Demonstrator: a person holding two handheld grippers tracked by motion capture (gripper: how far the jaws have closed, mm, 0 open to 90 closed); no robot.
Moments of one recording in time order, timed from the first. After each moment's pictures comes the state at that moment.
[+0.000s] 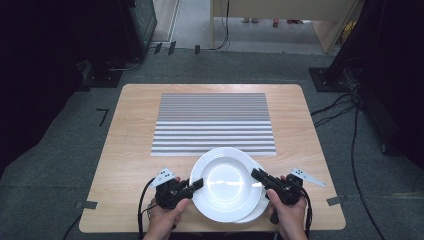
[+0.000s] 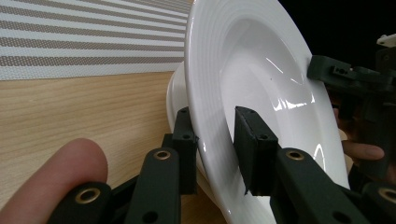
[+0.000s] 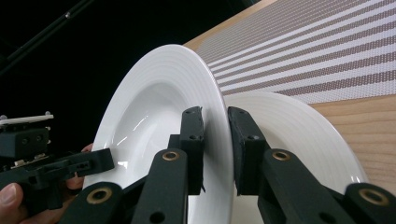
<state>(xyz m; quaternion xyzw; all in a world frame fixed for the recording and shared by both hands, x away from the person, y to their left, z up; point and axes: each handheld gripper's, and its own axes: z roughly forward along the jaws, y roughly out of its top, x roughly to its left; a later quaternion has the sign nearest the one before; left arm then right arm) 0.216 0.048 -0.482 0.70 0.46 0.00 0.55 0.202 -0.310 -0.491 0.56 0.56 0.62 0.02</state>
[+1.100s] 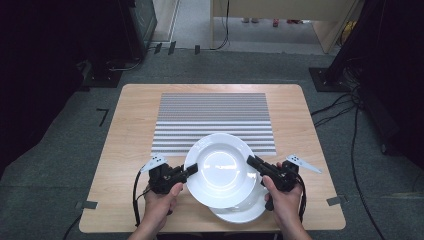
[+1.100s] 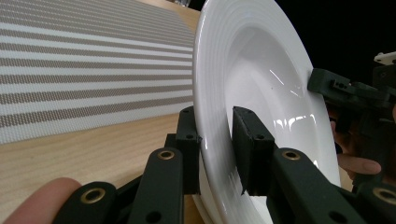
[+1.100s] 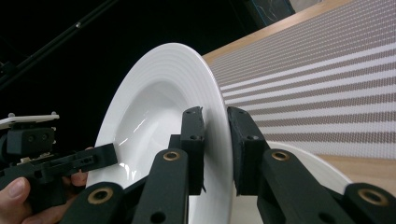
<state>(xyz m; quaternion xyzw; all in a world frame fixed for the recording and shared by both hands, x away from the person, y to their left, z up) 0.249 0.061 -0.455 0.68 0.47 0.01 0.57 0.232 -0.297 -0.465 0.54 0.56 0.63 0.03</state>
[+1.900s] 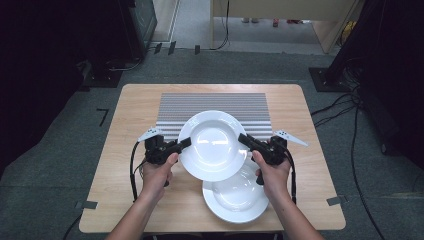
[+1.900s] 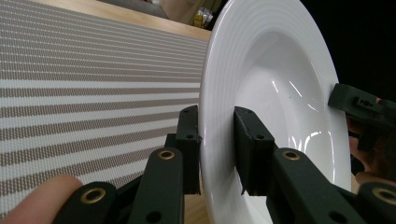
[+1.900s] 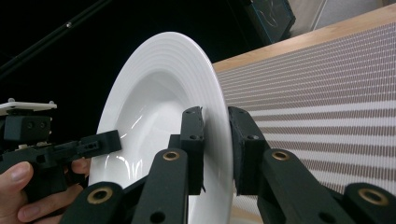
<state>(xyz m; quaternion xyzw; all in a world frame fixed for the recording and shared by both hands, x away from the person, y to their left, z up) 0.321 0.071 -0.437 0.67 0.50 0.04 0.55 0.299 -0.278 -0.446 0.53 0.57 0.62 0.04</state>
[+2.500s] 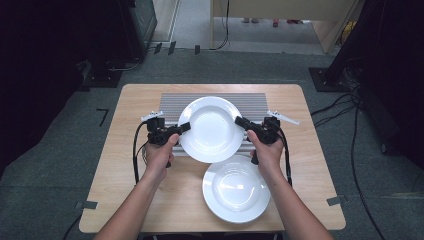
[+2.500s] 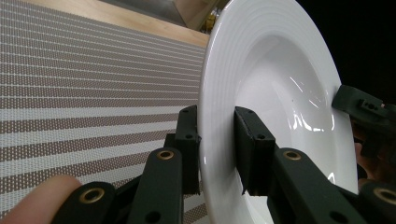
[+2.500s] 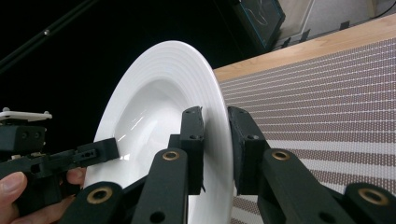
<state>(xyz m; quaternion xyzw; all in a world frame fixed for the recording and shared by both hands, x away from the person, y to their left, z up) 0.379 0.072 -0.443 0.65 0.53 0.02 0.54 0.363 -0.273 -0.445 0.55 0.57 0.61 0.04</state>
